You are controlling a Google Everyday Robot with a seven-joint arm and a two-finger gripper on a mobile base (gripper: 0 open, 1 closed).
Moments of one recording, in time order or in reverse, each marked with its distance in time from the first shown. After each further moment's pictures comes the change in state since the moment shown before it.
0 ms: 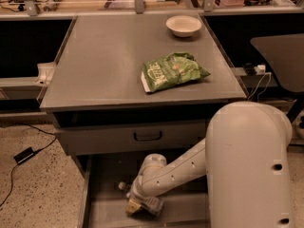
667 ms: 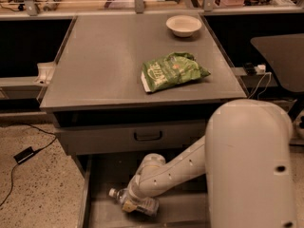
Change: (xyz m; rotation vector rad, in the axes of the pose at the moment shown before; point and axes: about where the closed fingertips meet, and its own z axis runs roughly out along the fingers) arm -0.015 0.019 -0.006 -0.048 -0.034 -0.071
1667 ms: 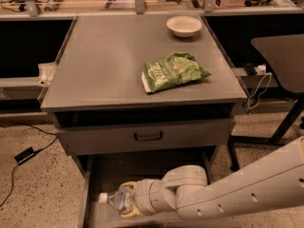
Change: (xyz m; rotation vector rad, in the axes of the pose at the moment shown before) arm -0.046 0.070 -0.165 0.113 -0.450 -0.403
